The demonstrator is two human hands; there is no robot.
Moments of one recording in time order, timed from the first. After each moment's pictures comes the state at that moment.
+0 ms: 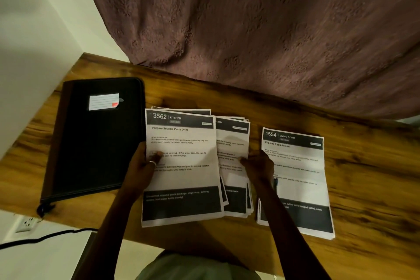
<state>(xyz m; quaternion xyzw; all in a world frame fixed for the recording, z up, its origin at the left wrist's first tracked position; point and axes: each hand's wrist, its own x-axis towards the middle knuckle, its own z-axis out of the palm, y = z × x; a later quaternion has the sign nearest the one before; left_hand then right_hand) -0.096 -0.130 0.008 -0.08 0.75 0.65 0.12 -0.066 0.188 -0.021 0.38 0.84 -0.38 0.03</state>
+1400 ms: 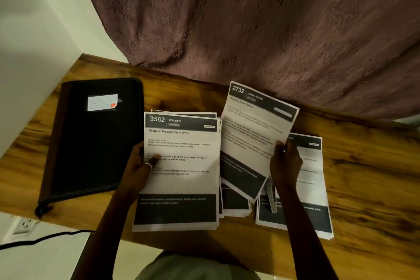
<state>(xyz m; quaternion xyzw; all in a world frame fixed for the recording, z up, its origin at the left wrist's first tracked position) -0.095 -0.133 0.009 -0.10 0.73 0.66 0.14 -0.052 0.229 0.034 0.34 0.85 -0.37 -0.18</state>
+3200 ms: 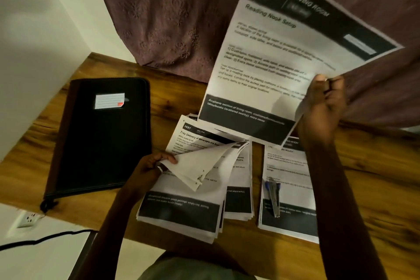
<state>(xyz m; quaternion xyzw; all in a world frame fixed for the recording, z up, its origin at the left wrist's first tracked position) -0.091 -0.131 0.025 0.00 0.75 0.62 0.22 -0.125 0.248 0.170 0.04 0.68 -0.68 -0.28</state>
